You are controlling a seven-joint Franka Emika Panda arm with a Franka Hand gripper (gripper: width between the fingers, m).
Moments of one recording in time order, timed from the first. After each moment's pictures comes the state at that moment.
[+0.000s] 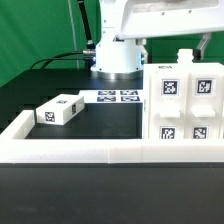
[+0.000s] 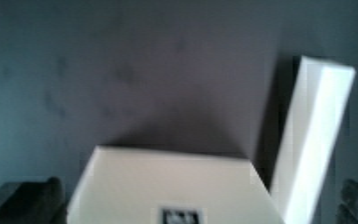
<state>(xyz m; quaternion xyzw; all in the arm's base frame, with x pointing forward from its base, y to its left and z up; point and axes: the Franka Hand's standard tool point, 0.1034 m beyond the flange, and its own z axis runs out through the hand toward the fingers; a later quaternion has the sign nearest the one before) 0.522 0.058 0.120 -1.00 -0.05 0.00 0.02</state>
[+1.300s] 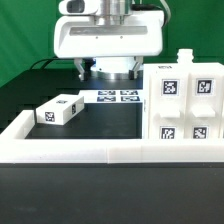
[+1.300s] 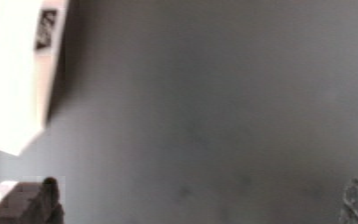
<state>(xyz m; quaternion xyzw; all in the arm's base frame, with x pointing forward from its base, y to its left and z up) 0.465 -0.074 0.076 -1.00 -0.03 -0.01 0.00</state>
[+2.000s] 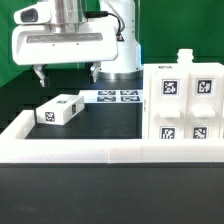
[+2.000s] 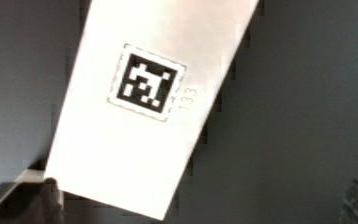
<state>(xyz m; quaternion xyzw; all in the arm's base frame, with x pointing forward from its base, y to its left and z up) 0.452 -0.132 0.069 -1.00 -0.04 0.00 0.01</state>
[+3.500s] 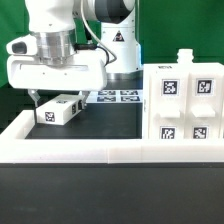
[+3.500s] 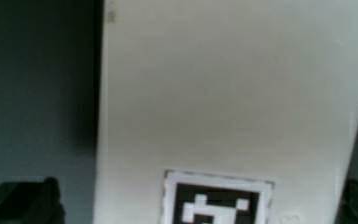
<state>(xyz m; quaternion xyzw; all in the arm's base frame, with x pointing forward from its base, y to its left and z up) 0.431 -0.154 0.013 -0.99 0.09 0.05 0.00</state>
